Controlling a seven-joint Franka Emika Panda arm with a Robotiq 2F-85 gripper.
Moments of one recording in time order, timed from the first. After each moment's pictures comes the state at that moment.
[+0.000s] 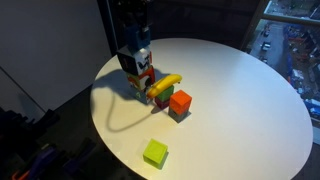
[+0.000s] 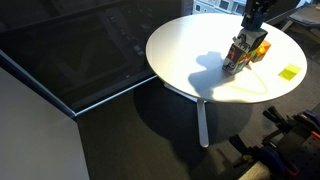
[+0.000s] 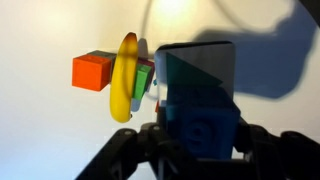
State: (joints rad) arm -0.16 0.14 -0.13 -2.06 -0.08 2.23 -0.08
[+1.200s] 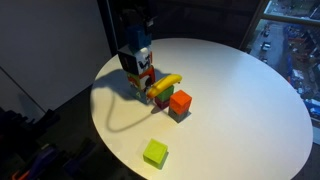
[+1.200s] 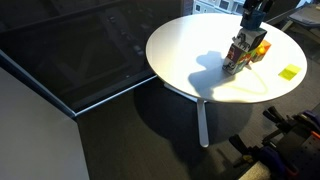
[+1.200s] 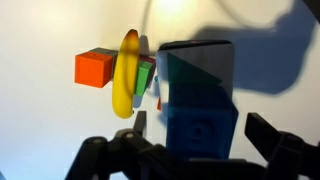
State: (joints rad) arm -0.16 0.13 -0.14 -2.06 -0.08 2.23 -0.08
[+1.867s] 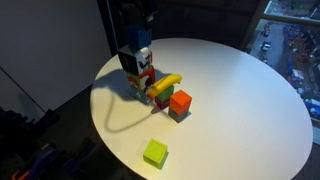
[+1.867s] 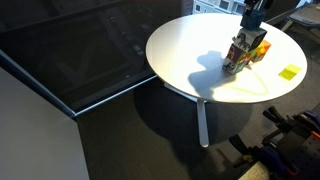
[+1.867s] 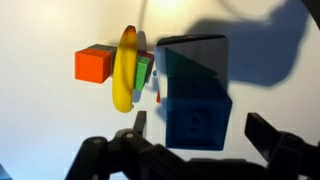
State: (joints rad) arm -0.16 0.11 -0.14 -2.06 -0.06 2.23 -0.08
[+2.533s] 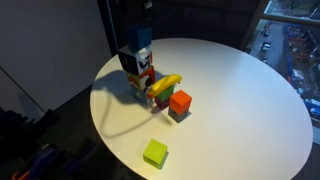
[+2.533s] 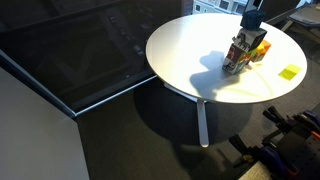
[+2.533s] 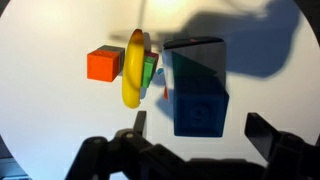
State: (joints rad) arm -0.16 0.03 -0.16 -2.07 -0.06 2.18 -0.09
